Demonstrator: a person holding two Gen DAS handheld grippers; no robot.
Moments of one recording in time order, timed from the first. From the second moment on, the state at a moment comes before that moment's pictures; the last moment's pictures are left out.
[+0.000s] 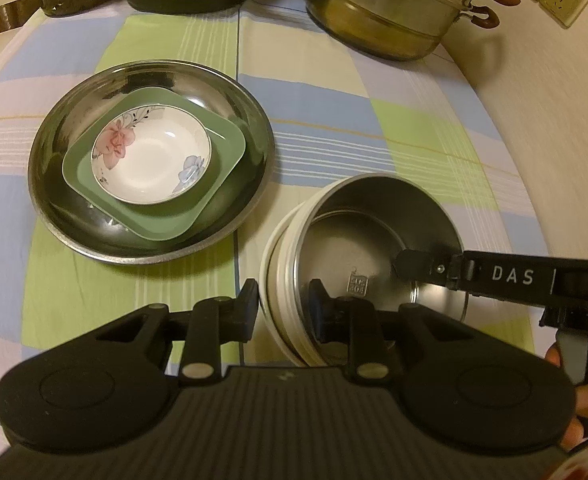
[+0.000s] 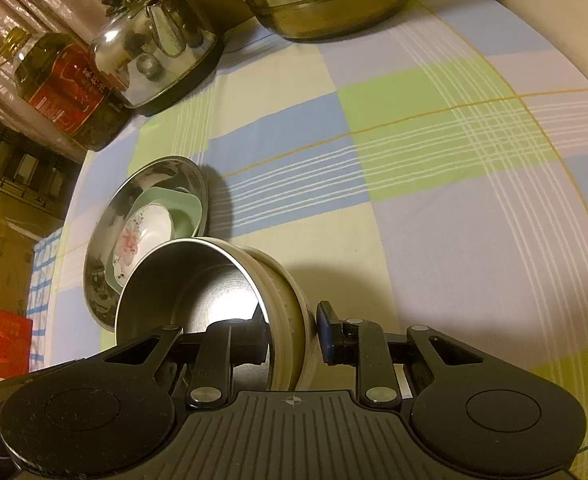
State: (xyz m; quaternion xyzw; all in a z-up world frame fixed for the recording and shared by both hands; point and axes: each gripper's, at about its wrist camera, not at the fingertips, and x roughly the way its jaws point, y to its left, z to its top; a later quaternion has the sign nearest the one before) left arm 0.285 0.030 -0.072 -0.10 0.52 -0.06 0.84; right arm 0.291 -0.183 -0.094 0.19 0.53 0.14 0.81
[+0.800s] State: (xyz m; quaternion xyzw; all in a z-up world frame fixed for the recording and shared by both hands) left arm 0.288 0.028 -0.069 -0.10 0.52 -0.07 0.84; right arm 0.298 -0.184 -0.089 0.18 0.54 0.13 0.81
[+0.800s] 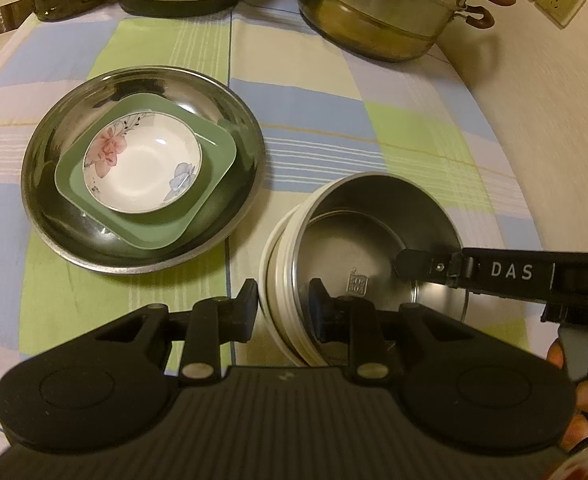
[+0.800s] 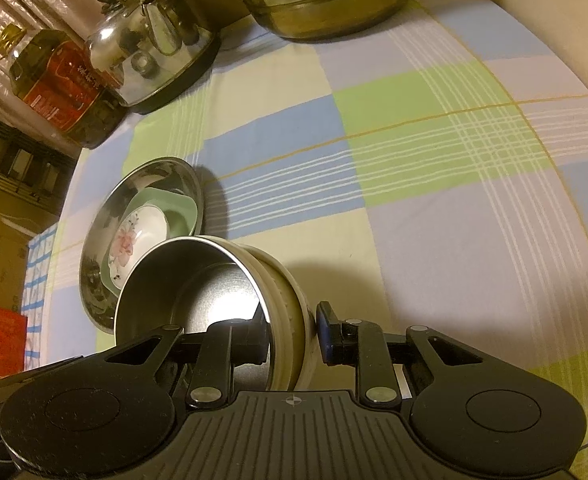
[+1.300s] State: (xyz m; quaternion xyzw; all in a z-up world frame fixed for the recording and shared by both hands) left arm 0.294 0.038 -0.050 -0.11 0.51 -0.07 0.85; right arm 0.307 -0.176 -0.064 0.17 0.53 0.14 0.82
